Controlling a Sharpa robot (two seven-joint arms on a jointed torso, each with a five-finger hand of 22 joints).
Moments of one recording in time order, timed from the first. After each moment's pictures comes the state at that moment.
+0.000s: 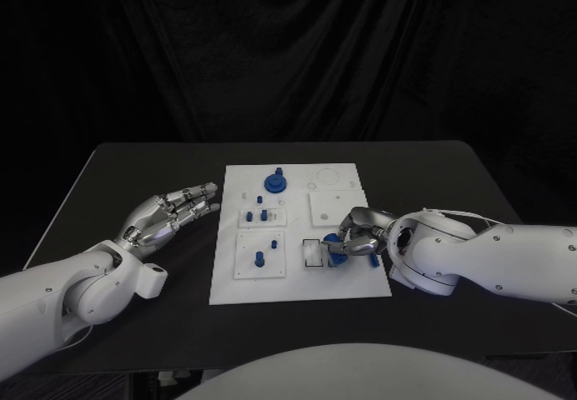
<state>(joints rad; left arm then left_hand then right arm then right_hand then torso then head) 1.08 -0.92 -0.21 1.43 -0.26 0.04 0.68 1.44 0.11 0.20 0.12 0.46 0.55 0.11 0.06 0.12 0.12 0.16 0.38 0.05 0.14 0.22 0.11 0.03 0.15 0.21 0.29 0.05 0.29 1.14 -1.04 -0.25 1.86 -1.16 -0.38 -0.48 0.99 -0.09 0.26 0.29 0.55 0.96 0.03 0.54 0.80 1.47 -0.06 1.57 1.31 1.47 -0.11 1.51 1.31 0.04 1.47 0.00 1.43 1.31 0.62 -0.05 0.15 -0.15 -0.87</state>
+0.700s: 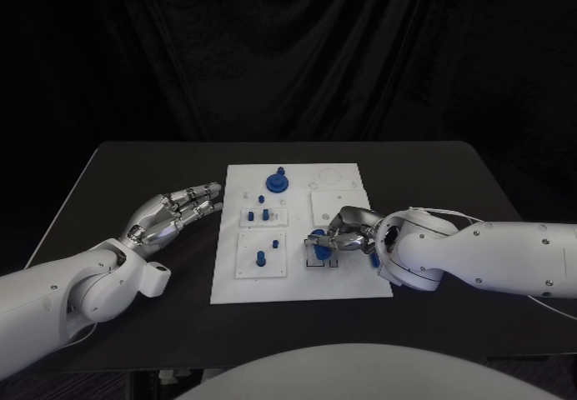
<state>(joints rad) 1.08 -0.92 -0.21 1.43 -0.26 0.05 0.68 1.44 0.12 0.21 0.12 0.46 0.55 0.11 0.06 0.12 0.12 0.16 0.38 0.05 0.14 0.22 0.11 0.03 0.15 0.21 0.29 0.05 0.29 1.14 -0.96 -0.25 1.80 -1.13 -0.38 -0.46 0.86 -0.03 0.19 0.29 0.33 0.97 0.01 0.52 0.83 1.47 -0.06 1.57 1.31 1.47 -0.11 1.49 1.31 0.04 1.47 0.00 1.40 1.31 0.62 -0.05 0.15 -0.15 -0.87</state>
